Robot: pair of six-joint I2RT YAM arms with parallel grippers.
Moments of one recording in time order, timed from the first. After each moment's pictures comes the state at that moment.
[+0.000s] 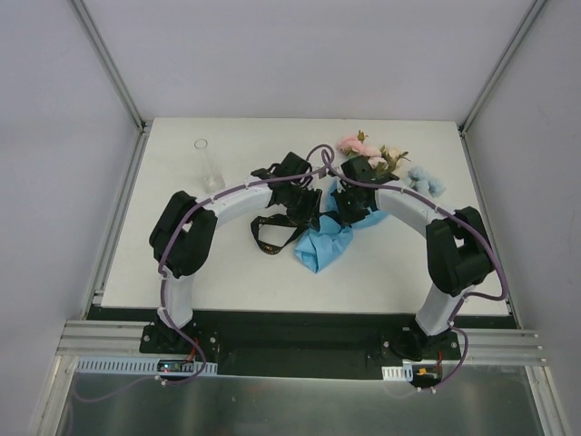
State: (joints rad) left arm -0.68 1.96 1.46 -0.50 0.45 -0.41; right arm 0.48 1.77 1.23 -0.62 -0.11 0.05
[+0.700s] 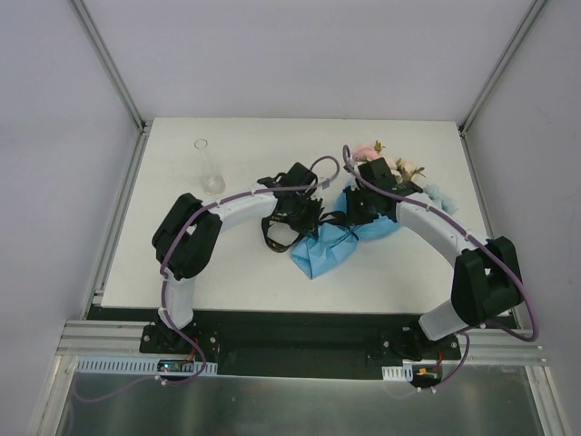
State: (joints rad) left arm -0.73 1.97 1.41 -0.48 0.39 -0.43; right arm 0.47 1.52 1.10 -0.61 -0.13 0.19
